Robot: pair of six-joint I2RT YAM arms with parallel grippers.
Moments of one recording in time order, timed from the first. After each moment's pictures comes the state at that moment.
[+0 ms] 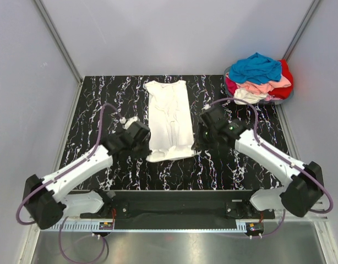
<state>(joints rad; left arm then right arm) -0.78 1.13 0.92 -0.78 -0.20 -1.01 0.70 1.31 1.09 -0.75 -0.07 0.84</state>
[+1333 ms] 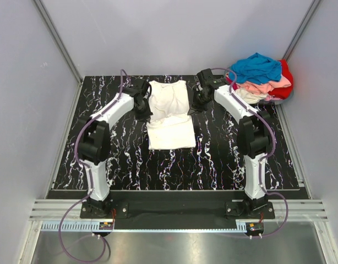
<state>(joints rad) -0.35 1.96 1.62 -0.84 0.01 -0.61 0.38 2.11 1.88 -0.84 -0.26 0.54</state>
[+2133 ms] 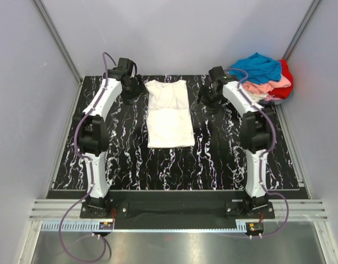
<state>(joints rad) -0.21 2.15 2.07 -0.96 0.08 -0.58 0.26 2.25 2.04 -0.94 -0.23 0.61</state>
